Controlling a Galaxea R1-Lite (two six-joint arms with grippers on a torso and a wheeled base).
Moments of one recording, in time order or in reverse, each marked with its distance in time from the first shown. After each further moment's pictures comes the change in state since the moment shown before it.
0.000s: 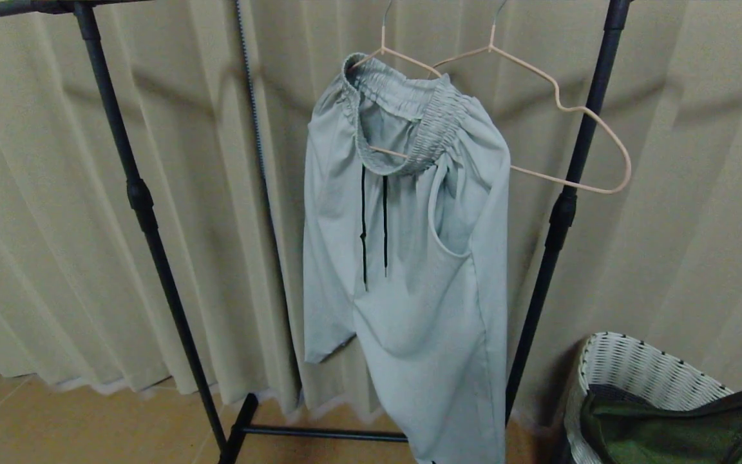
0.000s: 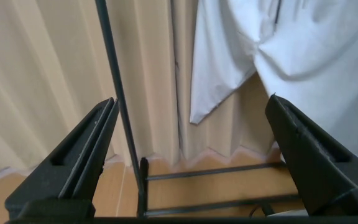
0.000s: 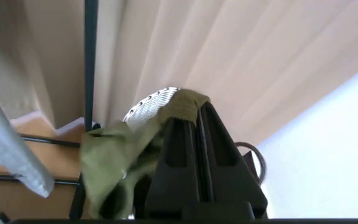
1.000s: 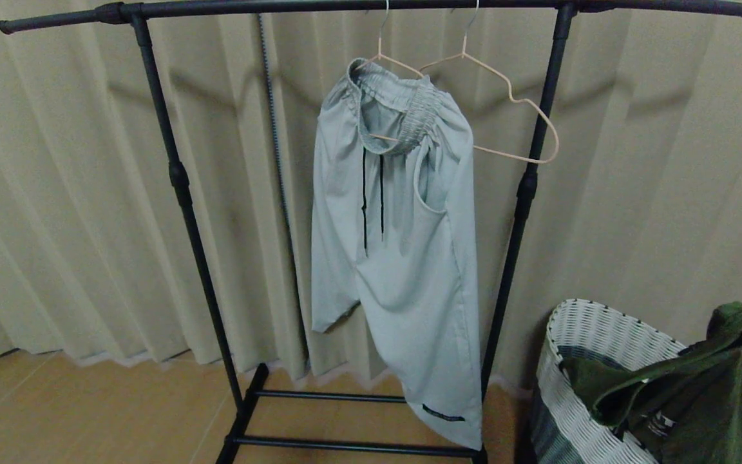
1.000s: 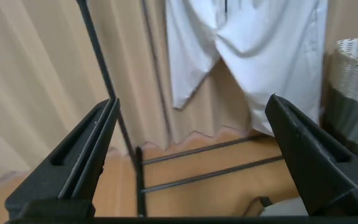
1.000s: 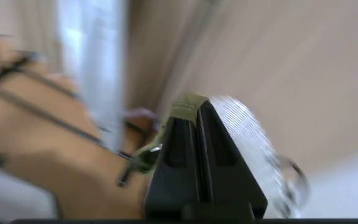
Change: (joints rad) left arm 0.000 0.000 -0.001 -0.039 -0.119 0.073; right arm 0.358 0.225 -0.109 -0.067 0.136 0.007
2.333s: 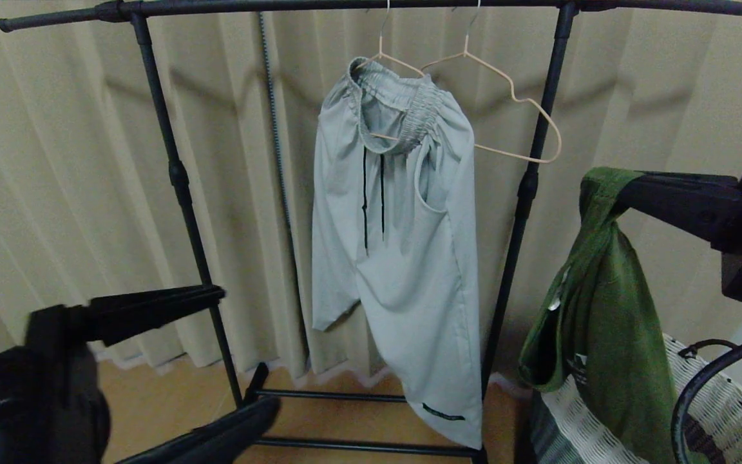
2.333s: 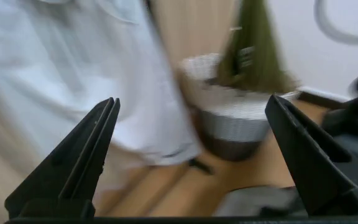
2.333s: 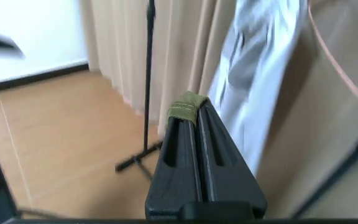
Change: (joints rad) left arm -0.723 1.065 -0.513 -0.425 0.043 -0.072; right arm 0.261 0.304 -0.261 -0.306 0.241 0.282
